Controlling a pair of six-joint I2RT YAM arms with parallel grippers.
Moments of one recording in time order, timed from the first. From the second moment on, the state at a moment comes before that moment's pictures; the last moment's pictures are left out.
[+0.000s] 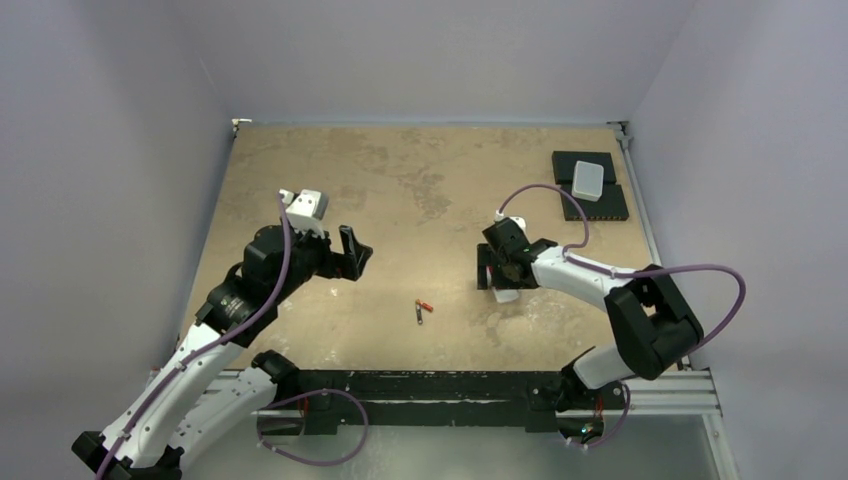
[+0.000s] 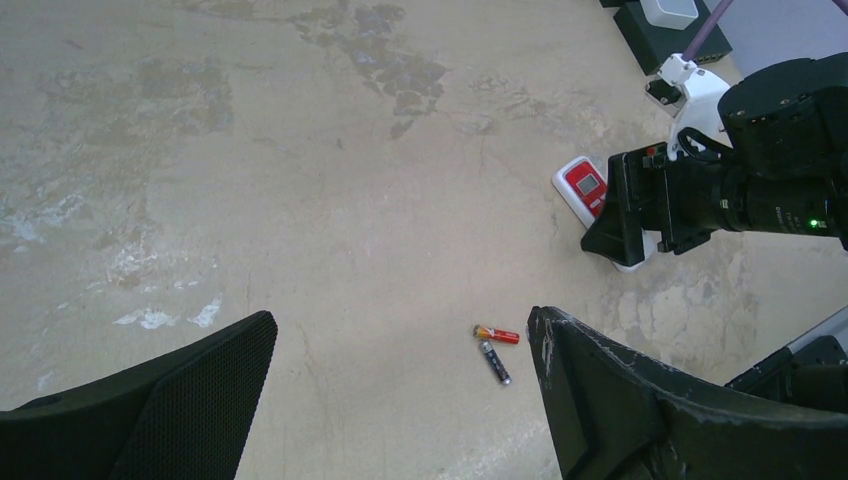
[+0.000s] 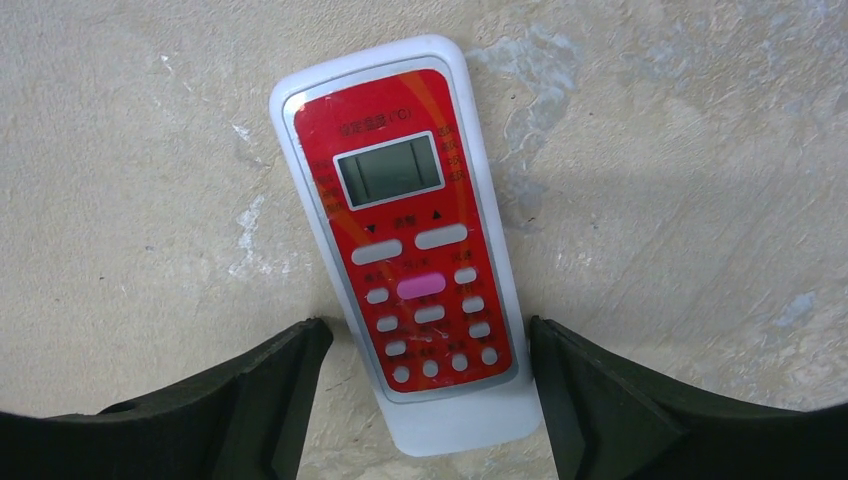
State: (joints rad) left arm -0.56 0.69 0.81 -0.49 -0.06 -0.34; right arm 0.57 1.48 0.76 -0.43 0.23 0.53
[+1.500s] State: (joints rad) left arm -0.56 0.80 0.80 -0.47 0.07 -0.44; right arm 0.77 1.20 0.81 -0.57 0.11 0.49
